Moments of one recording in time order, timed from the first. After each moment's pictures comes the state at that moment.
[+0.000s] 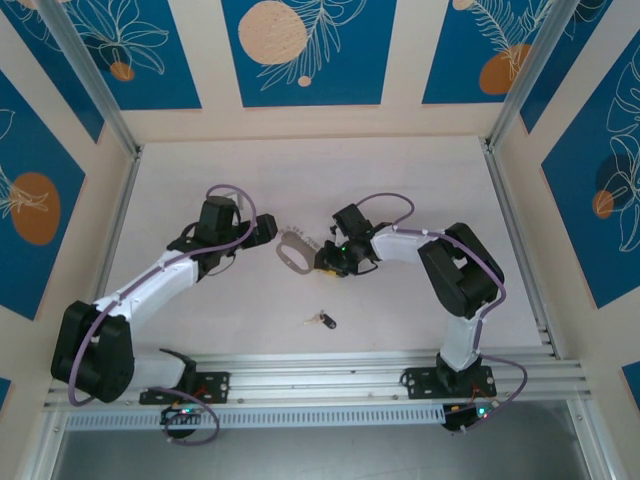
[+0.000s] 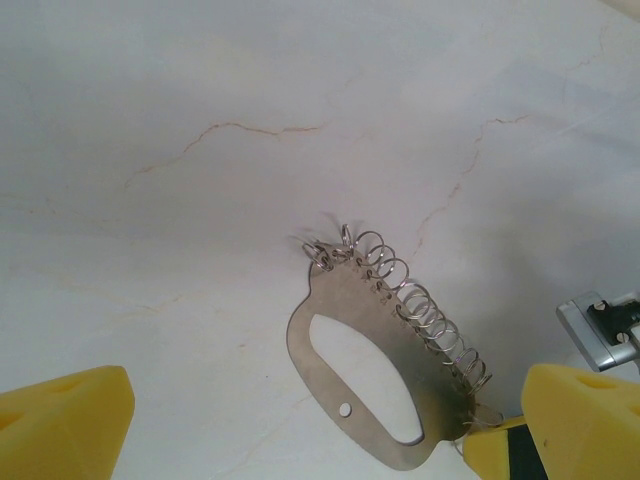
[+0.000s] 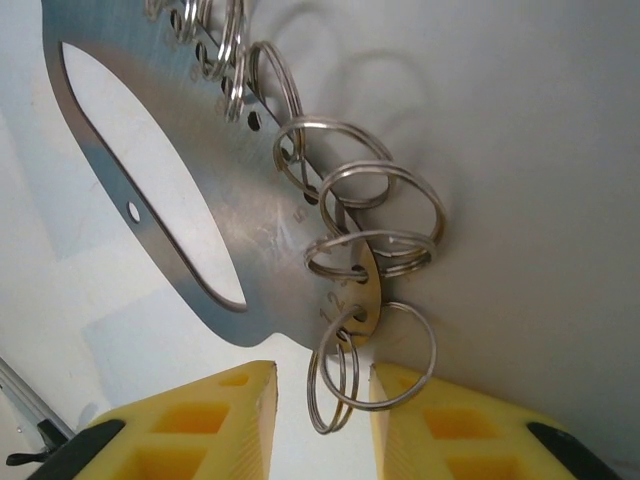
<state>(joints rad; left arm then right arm) -0.40 1.31 0.82 -0.22 0.06 -0.58 0.60 1.86 1.04 -0.28 -0.45 0.80</state>
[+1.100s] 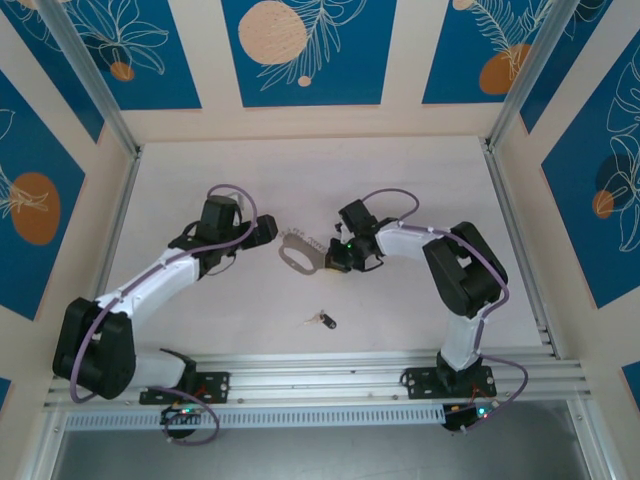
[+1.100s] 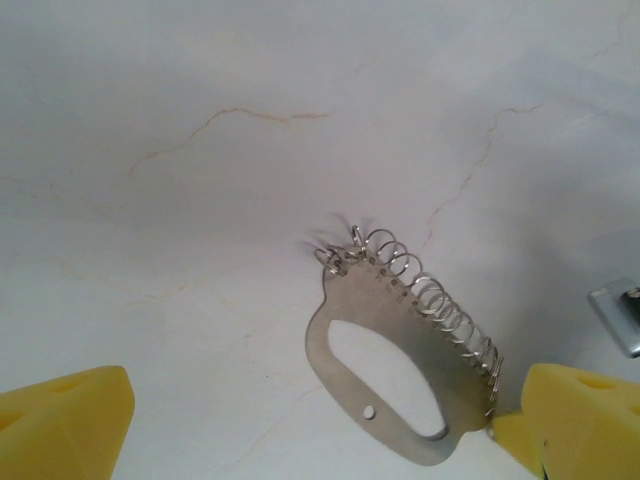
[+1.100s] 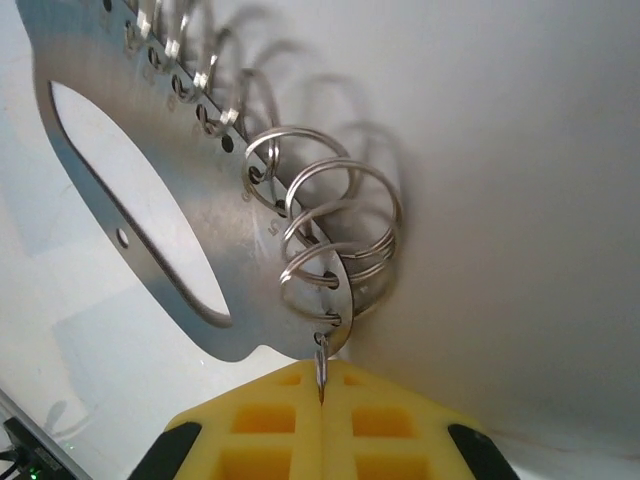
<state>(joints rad) -0.40 1.33 0.85 -0.28 0.06 -0.59 0.54 1.85 1.07 -0.39 -0.45 0.66</state>
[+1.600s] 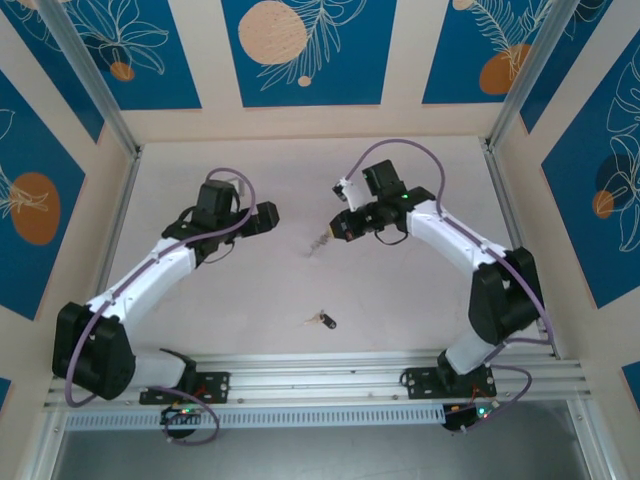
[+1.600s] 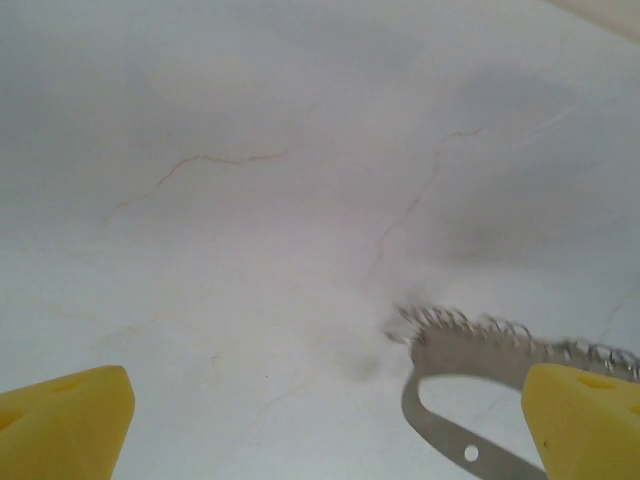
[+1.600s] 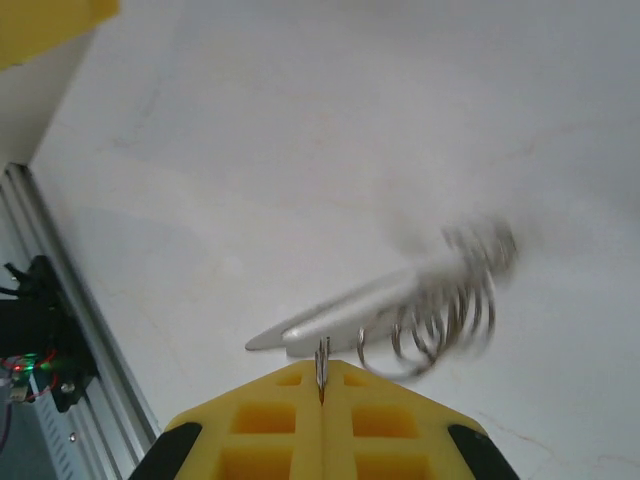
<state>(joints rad) -0.40 1.31 1.00 -0.39 0.10 -0.54 0.44 1.58 1.26 -0.62 -0.61 0.06</state>
